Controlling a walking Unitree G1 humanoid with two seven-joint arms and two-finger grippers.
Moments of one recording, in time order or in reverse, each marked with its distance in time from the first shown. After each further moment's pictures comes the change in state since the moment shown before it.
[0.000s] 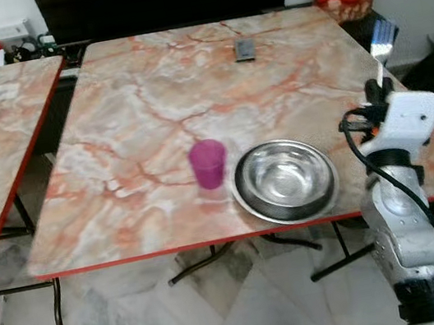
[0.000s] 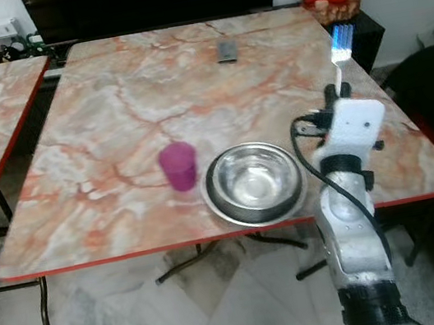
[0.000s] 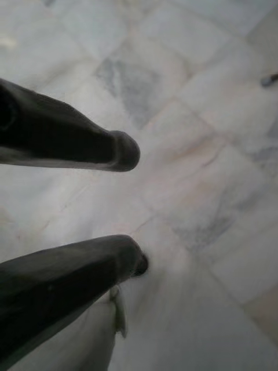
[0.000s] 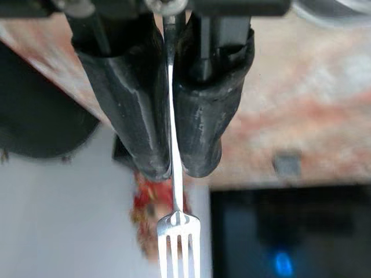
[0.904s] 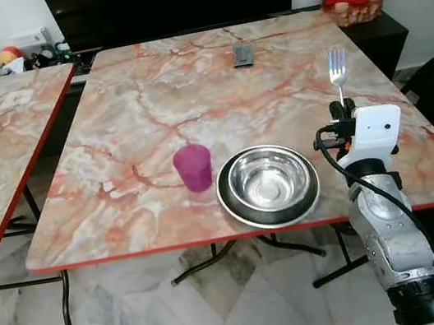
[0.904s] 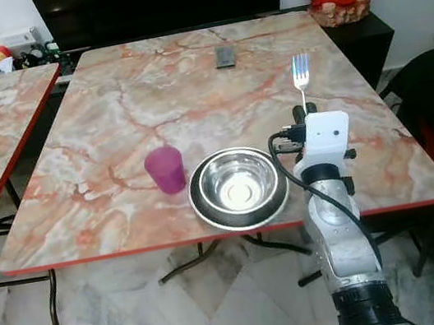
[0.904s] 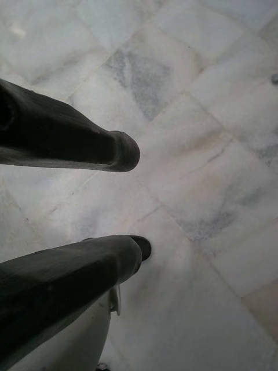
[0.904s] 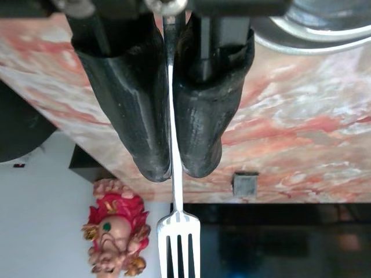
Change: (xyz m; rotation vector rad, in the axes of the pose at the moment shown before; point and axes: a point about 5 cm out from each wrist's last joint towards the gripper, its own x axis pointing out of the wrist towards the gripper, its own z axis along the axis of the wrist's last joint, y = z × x) left arm -0.001 0.000 -0.006 0.001 0.016 0.000; right arm -0.004 0.020 -0.011 0.013 0.073 0.117
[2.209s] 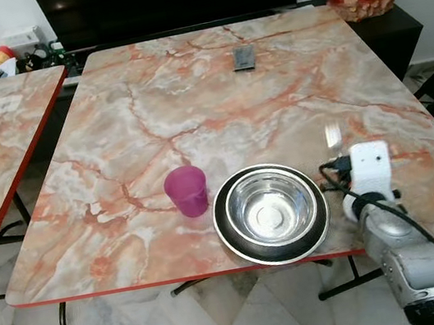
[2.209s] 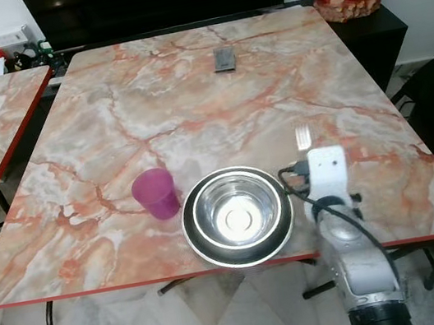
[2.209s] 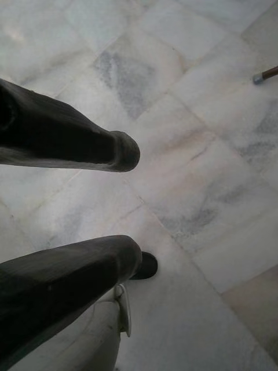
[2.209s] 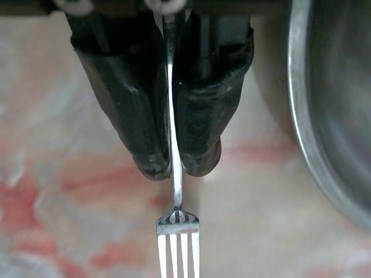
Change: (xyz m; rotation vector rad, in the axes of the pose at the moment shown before) left arm 0.000 0.002 0.003 0.006 -0.008 -0.002; right arm -0.031 -0.015 -0.063 -0.046 0.544 0.016
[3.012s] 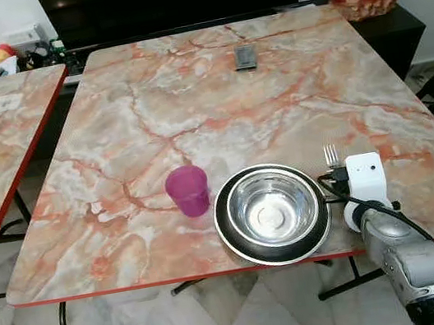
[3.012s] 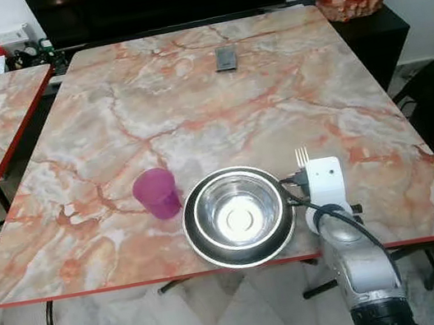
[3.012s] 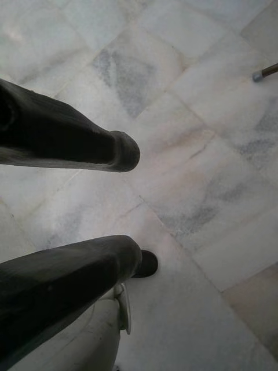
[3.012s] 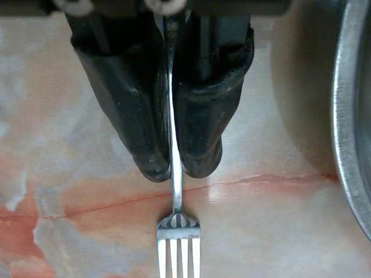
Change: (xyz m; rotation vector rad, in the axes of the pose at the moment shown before) left arm 0.000 0.000 0.000 0.000 0.001 -0.004; right arm 0.001 -0.006 -0.003 -0.032 0.070 0.003
